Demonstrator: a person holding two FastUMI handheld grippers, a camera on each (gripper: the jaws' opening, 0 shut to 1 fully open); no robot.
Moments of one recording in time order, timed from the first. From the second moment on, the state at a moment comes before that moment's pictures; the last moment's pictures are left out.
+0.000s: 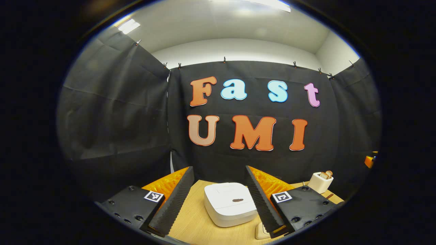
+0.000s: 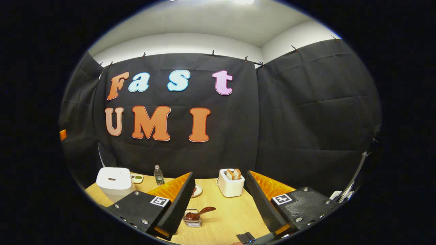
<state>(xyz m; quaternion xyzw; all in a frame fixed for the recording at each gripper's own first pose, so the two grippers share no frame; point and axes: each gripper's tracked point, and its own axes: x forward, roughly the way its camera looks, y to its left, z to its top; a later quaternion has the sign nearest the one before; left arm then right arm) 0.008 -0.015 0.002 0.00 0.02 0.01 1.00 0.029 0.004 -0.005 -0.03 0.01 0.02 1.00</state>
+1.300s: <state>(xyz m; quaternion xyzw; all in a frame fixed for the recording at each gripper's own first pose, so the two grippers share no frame) 0.150 -0.108 -0.134 0.01 0.14 -0.10 0.99 0.029 -0.007 -0.008 -0.06 0.01 0.00 1.00</state>
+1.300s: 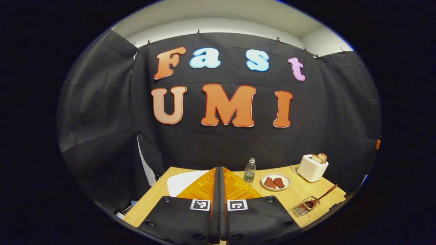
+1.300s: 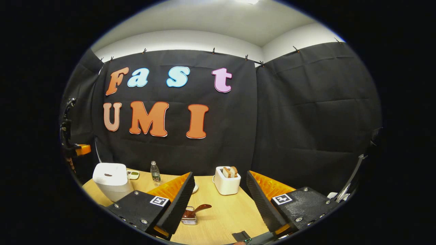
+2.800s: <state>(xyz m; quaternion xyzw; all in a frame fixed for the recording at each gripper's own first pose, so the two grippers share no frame) 0.190 -0.088 -0.117 0.06 0.14 -0.04 0.99 0.051 -0.005 -0.051 0.00 0.04 0.00 1.00</state>
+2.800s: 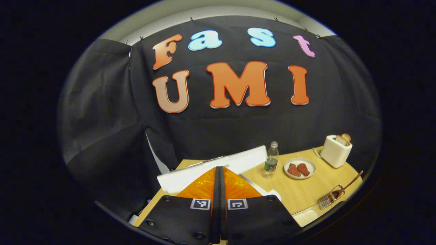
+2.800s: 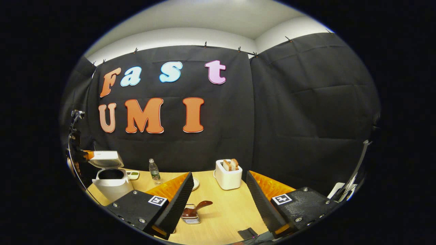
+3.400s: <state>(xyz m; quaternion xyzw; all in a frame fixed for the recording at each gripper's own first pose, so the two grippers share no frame) 0.107 -0.039 -0.010 0.01 0.08 0.00 1.00 0.125 0.019 -0.178 0.08 0.15 0.03 0.99</state>
